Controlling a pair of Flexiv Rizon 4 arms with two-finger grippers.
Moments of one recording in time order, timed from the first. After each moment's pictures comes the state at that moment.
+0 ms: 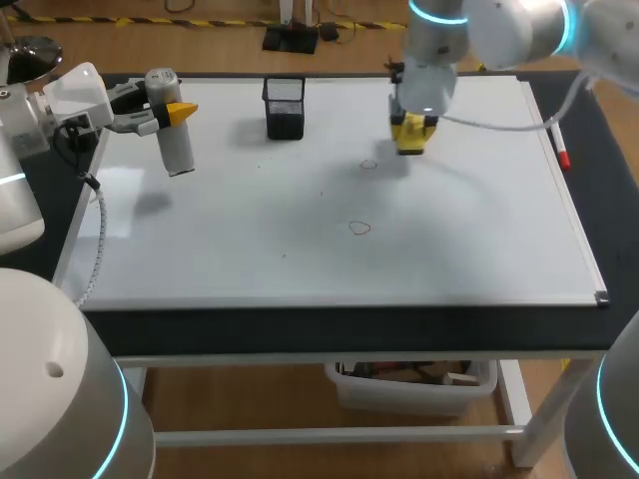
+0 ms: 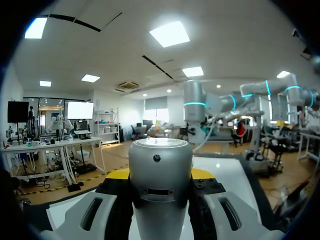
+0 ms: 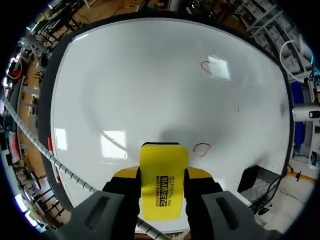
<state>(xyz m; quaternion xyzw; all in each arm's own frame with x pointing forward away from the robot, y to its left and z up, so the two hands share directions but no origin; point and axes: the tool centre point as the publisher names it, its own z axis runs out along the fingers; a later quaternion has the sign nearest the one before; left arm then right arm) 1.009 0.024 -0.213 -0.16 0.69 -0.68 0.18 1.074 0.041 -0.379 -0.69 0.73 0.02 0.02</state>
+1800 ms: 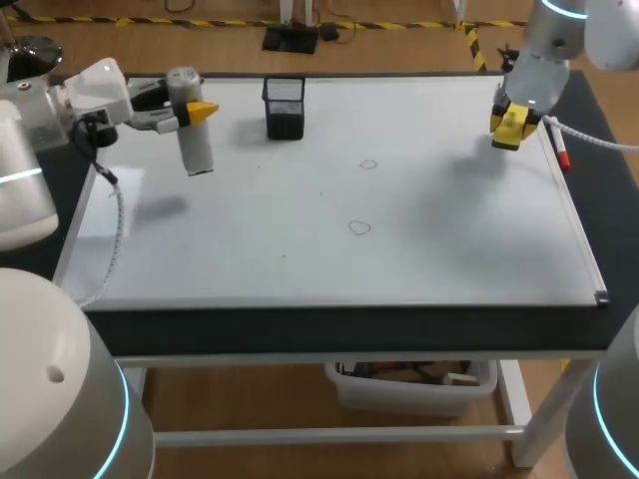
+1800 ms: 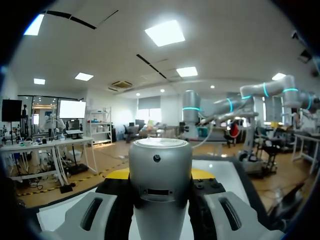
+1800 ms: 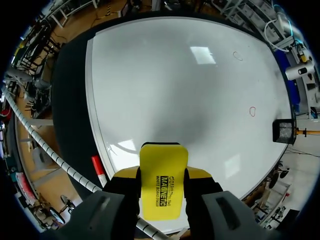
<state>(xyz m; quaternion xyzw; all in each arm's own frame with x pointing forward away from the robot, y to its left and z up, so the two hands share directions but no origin) 1.001 -0.020 -0.205 -0.14 0.70 -0.69 0.15 1.080 -0.133 -0.377 -0.59 0.81 0.04 0.03</state>
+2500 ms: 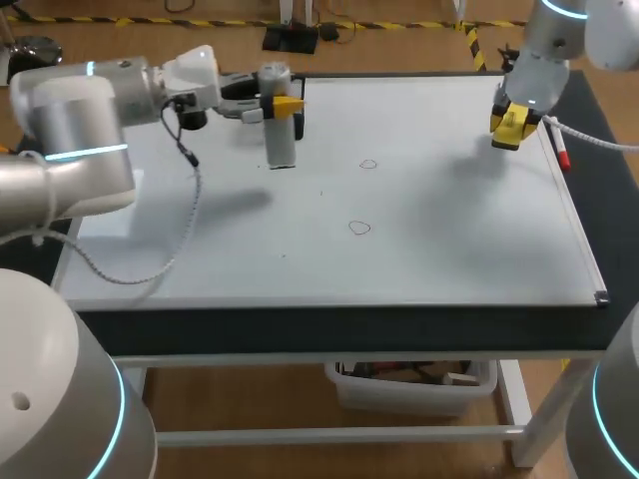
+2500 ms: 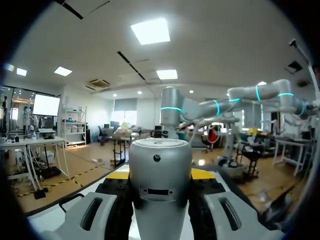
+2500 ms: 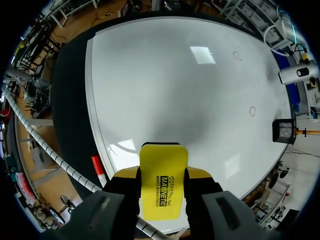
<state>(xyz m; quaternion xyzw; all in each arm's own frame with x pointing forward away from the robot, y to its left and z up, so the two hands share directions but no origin) 1.014 -0.162 -0.209 -0.08 0.69 -0.72 0.05 1.080 -0.134 -0.377 -0.59 0.81 0.04 0.03</state>
